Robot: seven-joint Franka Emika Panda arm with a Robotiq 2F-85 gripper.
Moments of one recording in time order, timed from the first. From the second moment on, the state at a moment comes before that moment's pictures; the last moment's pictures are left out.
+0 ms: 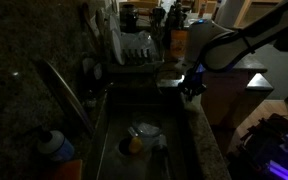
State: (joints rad) arm 0.13 0.27 0.20 -2.20 -0.02 2.32 -1.90
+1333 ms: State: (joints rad) arm 0.21 0.06 0.35 -2.54 0.35 2.20 -2.43
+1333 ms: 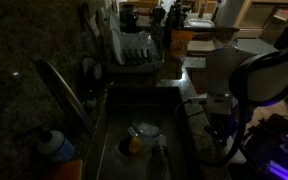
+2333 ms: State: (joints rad) arm 0.17 0.08 0.18 -2.52 0.23 2.60 -2.48
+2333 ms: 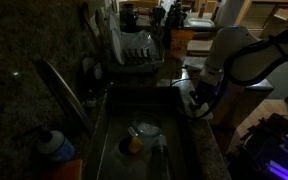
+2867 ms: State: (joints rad) arm 0.09 0.22 0.13 -2.37 0.15 2.72 -2.38
